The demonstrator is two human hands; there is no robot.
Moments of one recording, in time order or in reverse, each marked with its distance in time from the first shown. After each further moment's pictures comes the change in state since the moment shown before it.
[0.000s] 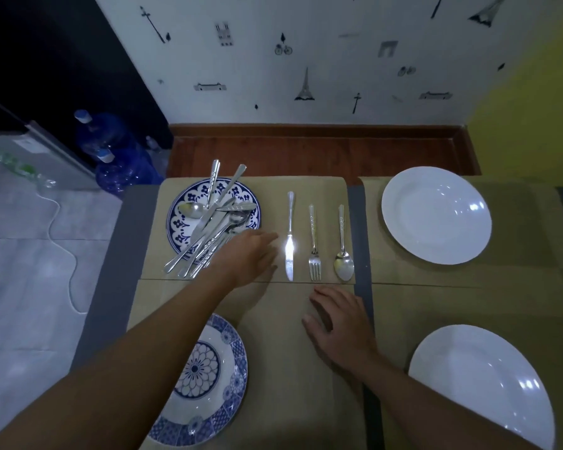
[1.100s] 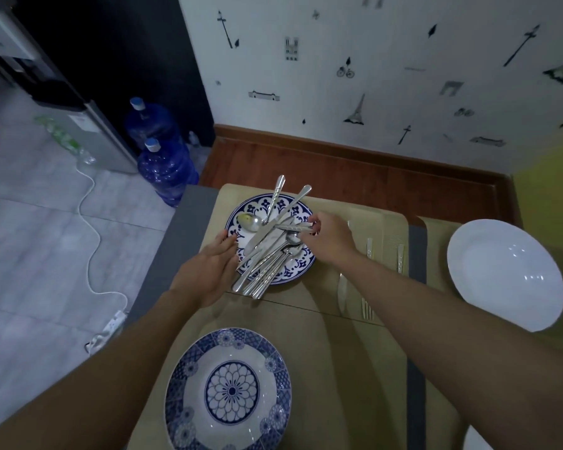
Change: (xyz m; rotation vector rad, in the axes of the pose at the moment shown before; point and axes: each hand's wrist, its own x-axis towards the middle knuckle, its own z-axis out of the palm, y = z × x) left_hand -0.083 -0.144 -0.015 0.005 0.151 -0.292; right_hand 0.242 -0.125 0.009 0.087 -0.219 0.209
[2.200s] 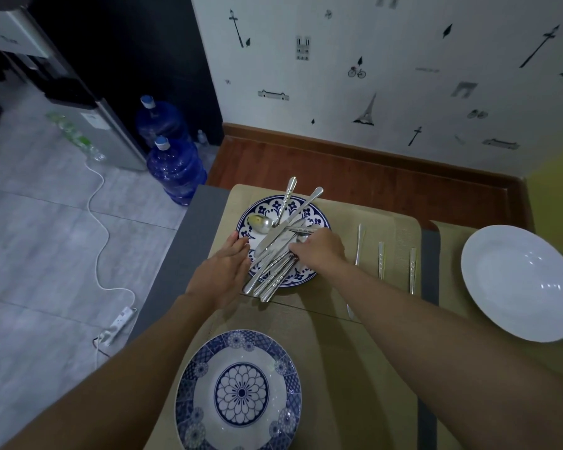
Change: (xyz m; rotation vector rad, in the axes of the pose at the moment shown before) left_hand 0.000 0.005 0.004 -0.097 0.008 -0.070; right_hand -0.006 -0.026 0.033 0.045 -0.111 0.252
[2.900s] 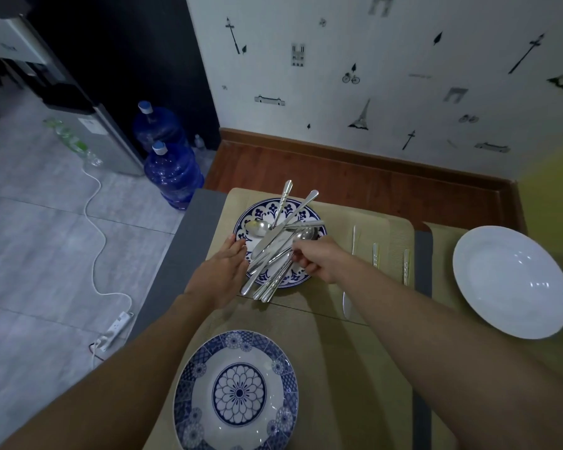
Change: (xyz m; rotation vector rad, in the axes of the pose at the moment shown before) left_hand 0.002 0.002 -0.001 0.030 -0.041 0.008; right_hand -0.011 -0.005 -0.016 0.564 -0.278 0.302
